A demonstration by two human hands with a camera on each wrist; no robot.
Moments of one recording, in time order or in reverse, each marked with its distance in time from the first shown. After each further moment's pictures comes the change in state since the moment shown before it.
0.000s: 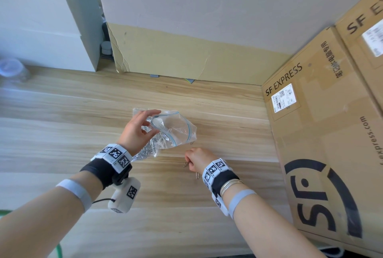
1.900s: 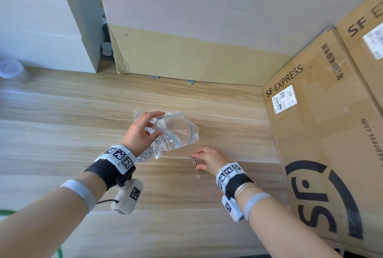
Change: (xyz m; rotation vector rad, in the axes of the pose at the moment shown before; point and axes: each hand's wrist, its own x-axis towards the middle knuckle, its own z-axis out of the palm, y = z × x) left_hand 0.004 0.001 0.003 -0.009 0.006 -0.013; right_hand -0.015 0.034 0.005 0.216 0.115 0.007
